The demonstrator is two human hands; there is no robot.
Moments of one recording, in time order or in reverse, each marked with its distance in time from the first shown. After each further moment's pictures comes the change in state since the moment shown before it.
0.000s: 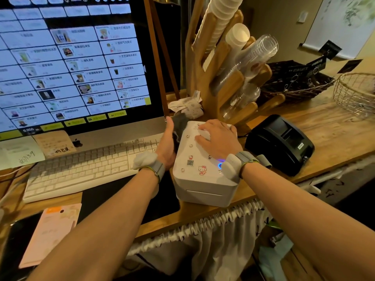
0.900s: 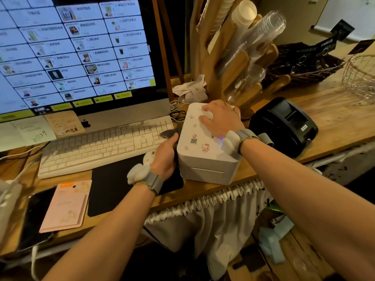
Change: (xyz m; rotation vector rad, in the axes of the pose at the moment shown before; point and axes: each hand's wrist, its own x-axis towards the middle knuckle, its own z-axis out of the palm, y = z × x) left_hand -0.060 -0.052 -0.017 0.007 0.204 0.029; right_hand -0.009 -0.006 -0.010 -0.027 -0.001 -0.015
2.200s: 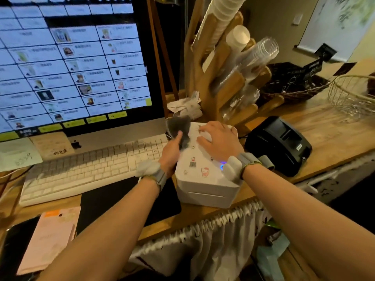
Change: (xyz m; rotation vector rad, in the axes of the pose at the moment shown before) left_hand 0.050 0.046 0.026 0.195 -0.023 0.034; right_hand -0.002 -0.001 -0.001 0.018 -0.011 -0.016
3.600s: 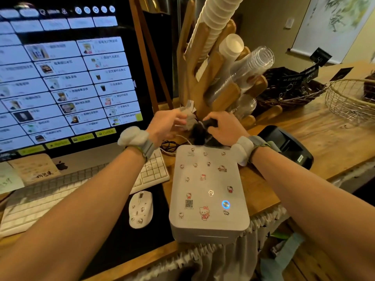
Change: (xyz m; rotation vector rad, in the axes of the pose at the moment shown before) left_hand 0.048 0.094 0.018 0.385 -0.152 0.190; right_hand 0.060 0.026 -0.050 0.233 -0.009 -0.048
